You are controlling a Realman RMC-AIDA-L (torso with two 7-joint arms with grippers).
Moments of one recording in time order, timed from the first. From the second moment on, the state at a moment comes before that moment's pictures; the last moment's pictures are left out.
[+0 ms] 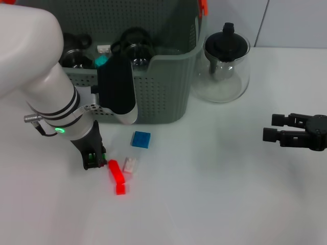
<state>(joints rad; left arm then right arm) -0.73 -2.15 1.44 1.03 2.86 1.38 -2.00 0.51 1.96 -0.60 -0.58 -2.04 -1.68 1.65</state>
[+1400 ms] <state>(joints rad) -0.87 -2.00 0.74 1.14 2.22 1.55 -2.33 0.52 1.95 -0.60 -0.59 -2.04 -1.68 1.64</state>
